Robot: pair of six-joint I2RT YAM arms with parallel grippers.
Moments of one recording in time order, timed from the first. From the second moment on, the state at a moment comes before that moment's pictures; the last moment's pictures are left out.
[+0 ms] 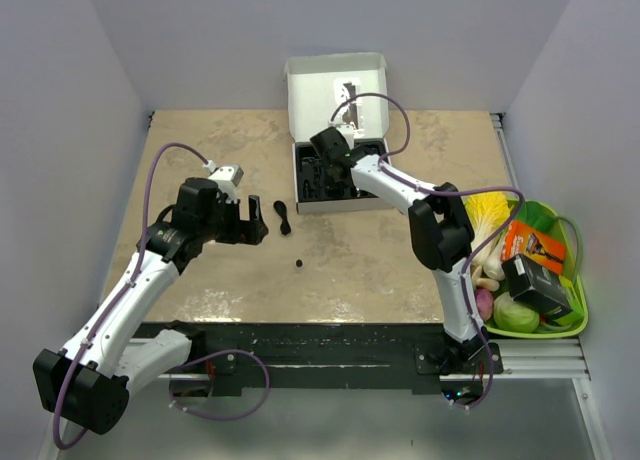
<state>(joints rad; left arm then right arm) -0.35 0.98 0.89 -0.62 0.12 -0.28 0.63 2.17 1.82 -0.60 0.43 0.52</state>
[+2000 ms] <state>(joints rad) -0.35 0.95 0.94 -0.66 0.13 -0.27 0.20 1.91 1.40 -0.58 0.42 0.51</state>
